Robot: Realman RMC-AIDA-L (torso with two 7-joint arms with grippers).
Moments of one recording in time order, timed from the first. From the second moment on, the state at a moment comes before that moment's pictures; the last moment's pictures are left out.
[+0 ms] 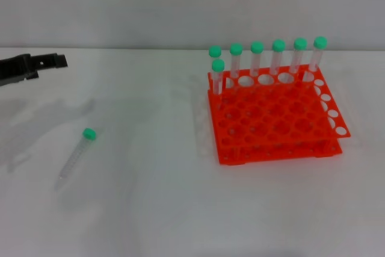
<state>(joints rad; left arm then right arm) -0.42 -1.93 0.91 1.06 2.03 1.14 -2.52 0.34 2.00 -0.27 -0.15 -0.96 -1.20 0.25</state>
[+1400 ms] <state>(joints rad) -0.77 -1.98 0.89 0.90 2.79 1.55 -2.70 0.35 2.01 -0.27 -0.16 -0.96 -1.21 0.25</state>
